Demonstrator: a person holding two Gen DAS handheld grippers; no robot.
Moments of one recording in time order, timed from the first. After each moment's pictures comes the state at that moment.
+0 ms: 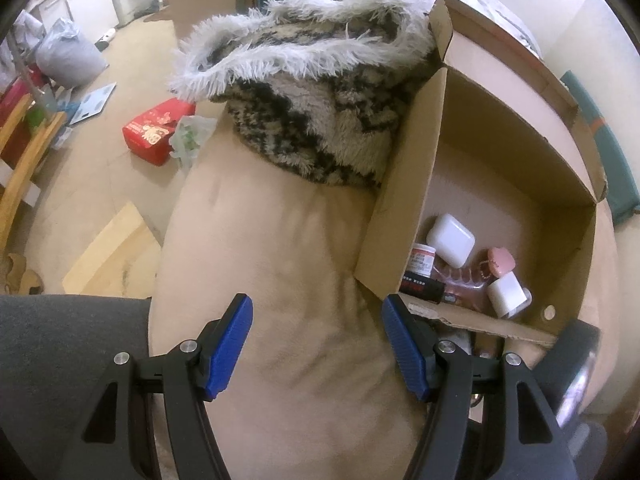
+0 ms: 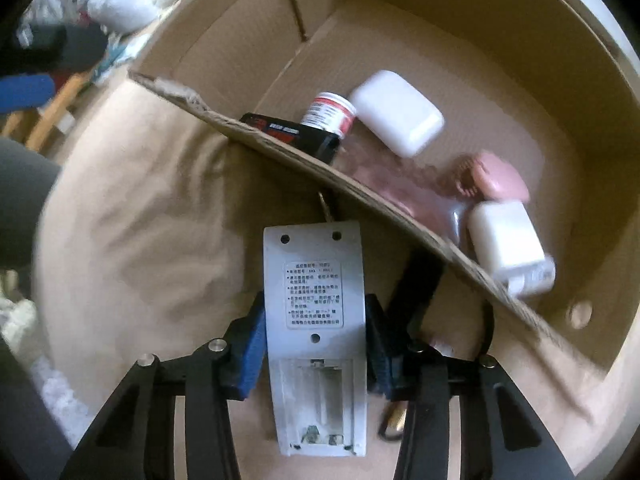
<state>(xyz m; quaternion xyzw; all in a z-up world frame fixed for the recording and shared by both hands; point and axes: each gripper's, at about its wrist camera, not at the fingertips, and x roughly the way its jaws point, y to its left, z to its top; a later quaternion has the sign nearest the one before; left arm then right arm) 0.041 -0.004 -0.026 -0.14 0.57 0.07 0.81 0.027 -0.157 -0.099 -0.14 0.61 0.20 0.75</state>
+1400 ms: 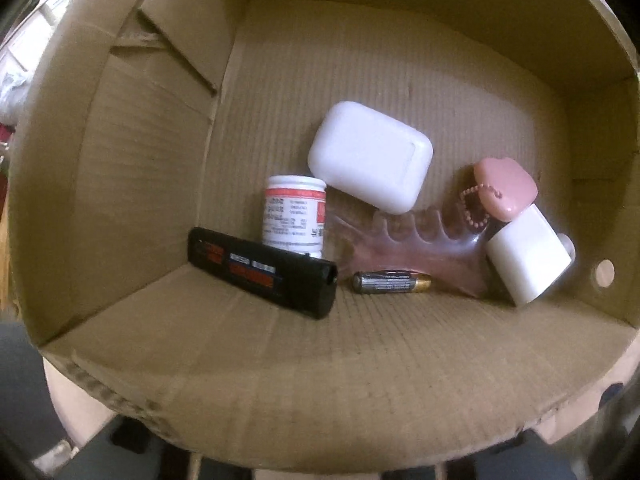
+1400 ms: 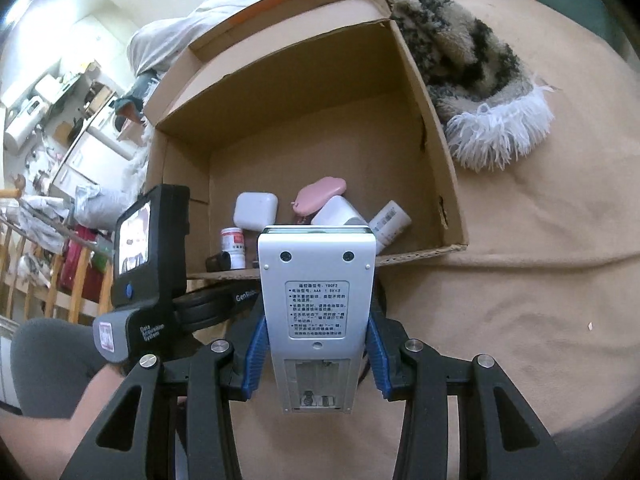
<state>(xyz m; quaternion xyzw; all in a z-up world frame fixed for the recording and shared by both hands) 0.093 -0.137 -0.132 -0.03 0.63 0.02 0.78 0.018 -0.317 -0.041 0.16 0.53 0.12 0.82</state>
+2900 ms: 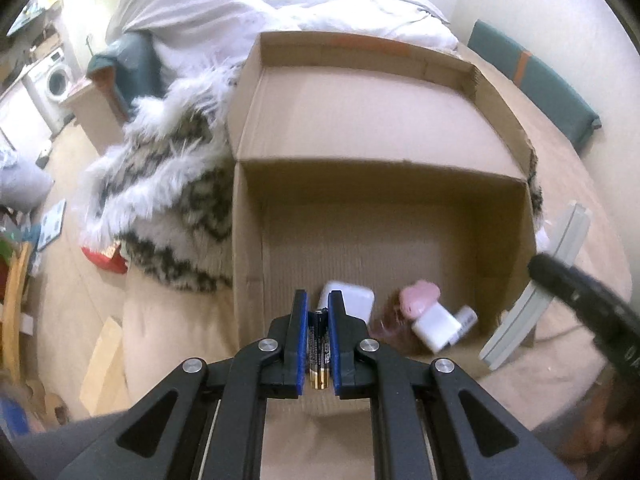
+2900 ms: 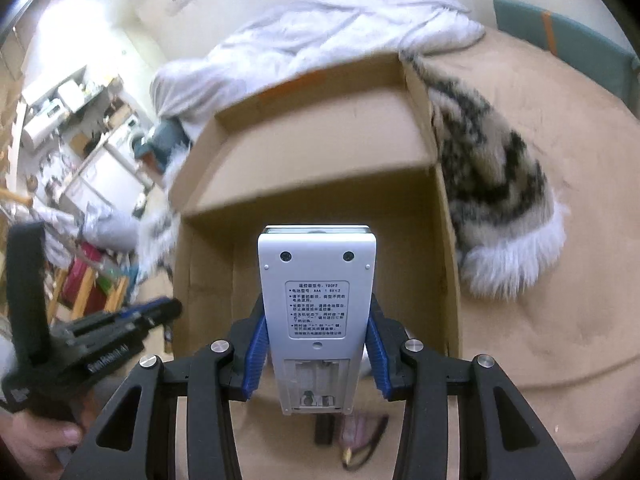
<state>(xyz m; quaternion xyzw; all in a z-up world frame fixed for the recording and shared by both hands) 0.111 -0.110 0.021 0.01 0.51 -0.04 0.86 0.089 -0.324 0.029 0.15 0.44 0.13 0.87</state>
